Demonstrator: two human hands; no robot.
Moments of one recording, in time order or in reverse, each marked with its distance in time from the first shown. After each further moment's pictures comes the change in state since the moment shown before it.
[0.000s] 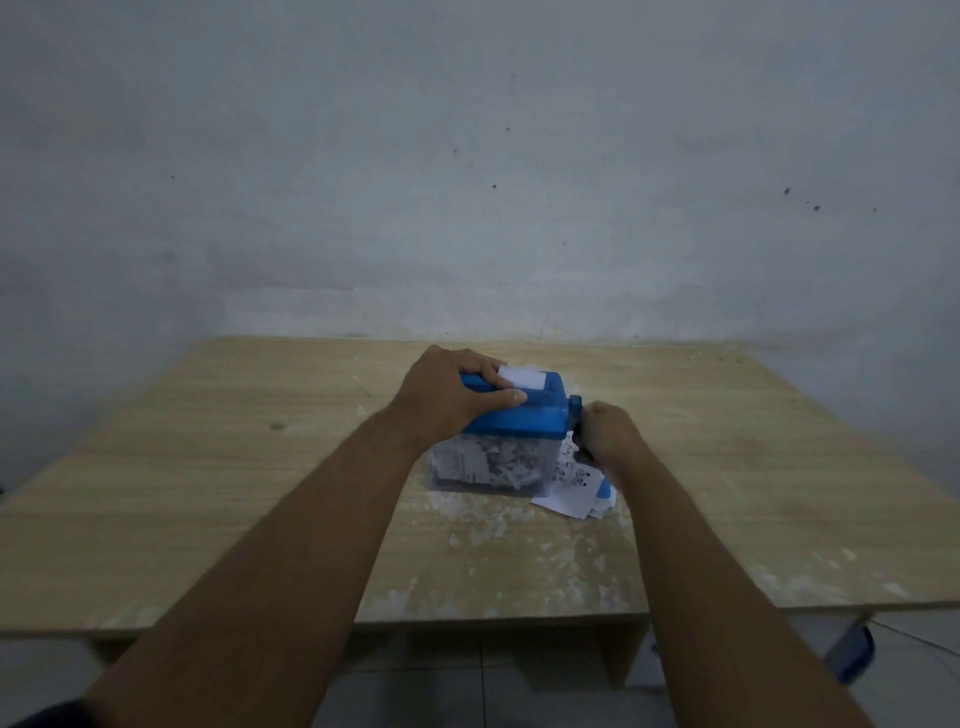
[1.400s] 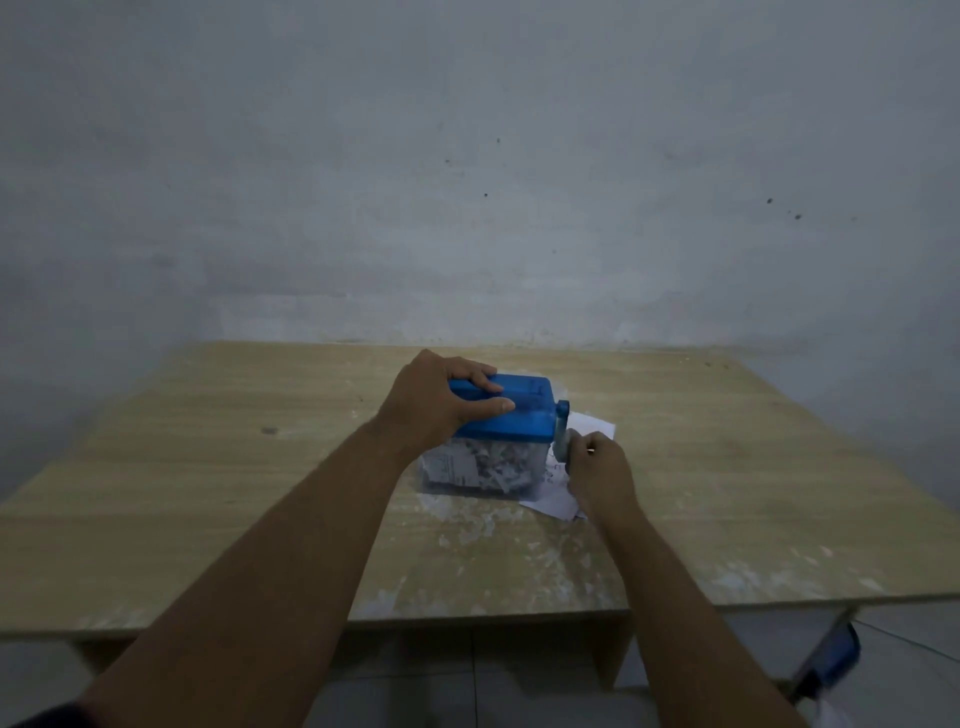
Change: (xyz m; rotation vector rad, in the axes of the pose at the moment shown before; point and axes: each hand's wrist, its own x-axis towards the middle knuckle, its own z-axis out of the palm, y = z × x) left_hand -0.008 0.005 0.001 0.027 0.005 0.035; right_hand -0.033 0.046 0.007 -0.145 0.197 -0.228
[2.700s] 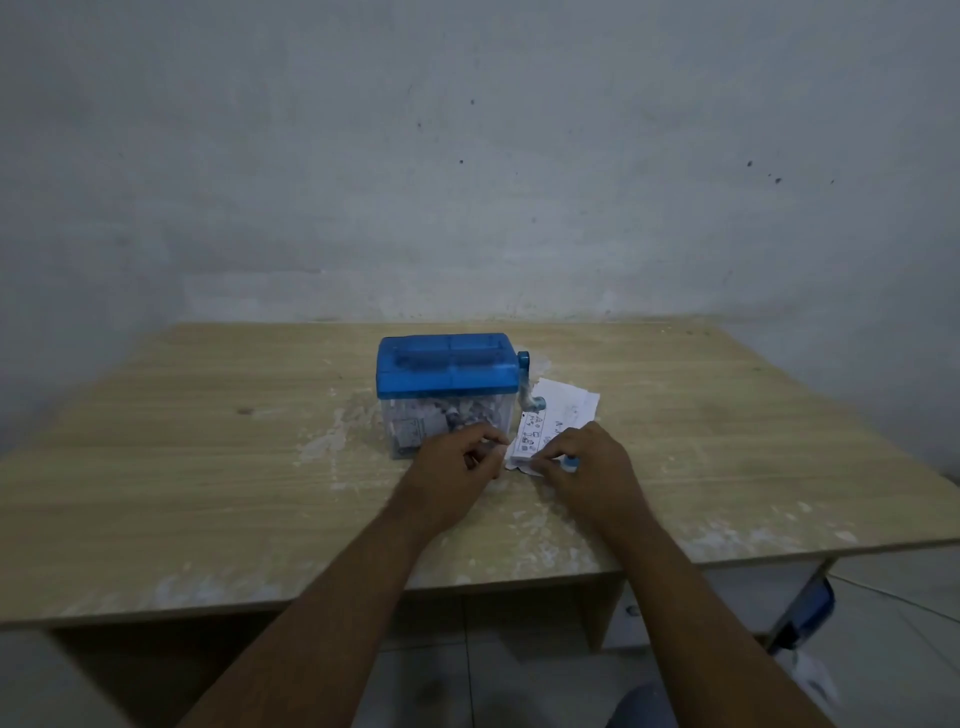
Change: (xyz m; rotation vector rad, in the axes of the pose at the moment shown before) left_hand -0.084 -0.026 0.087 -0.030 -0.040 -0.129; right_hand -0.025 0.038 -0.018 -0.316 -0.059 -0.517
